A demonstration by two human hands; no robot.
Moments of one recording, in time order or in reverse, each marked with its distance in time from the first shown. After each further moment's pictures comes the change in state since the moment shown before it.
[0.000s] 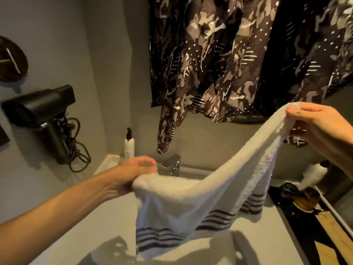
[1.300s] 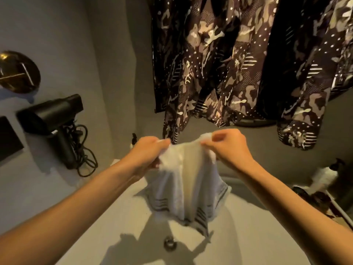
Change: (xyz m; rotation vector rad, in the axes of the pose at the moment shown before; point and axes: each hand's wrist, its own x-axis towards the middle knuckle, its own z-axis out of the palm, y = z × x) left_hand 0.007 0.050 0.042 0.158 0.271 0.216; right_hand -0.008 0.031 0.165 -0.526 0.008 -0.162
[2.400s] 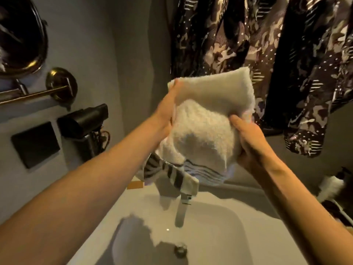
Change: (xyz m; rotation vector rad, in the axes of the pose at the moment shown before) left_hand 0.023 0.099 -0.017 -0.562 -0.178 0.312; right_hand -0.018 -0.068 -0.020 0.991 0.047 0.141
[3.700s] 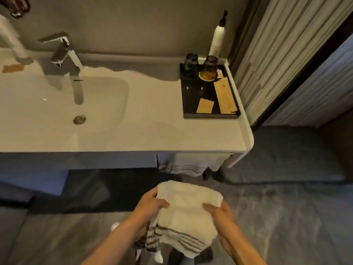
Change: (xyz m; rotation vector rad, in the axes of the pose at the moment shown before) left_hand -0.493 -0.527 0.251 0.468 0.090 -1.133; right_hand -0.483 0.232 -0.554 -0.208 0.482 1.093
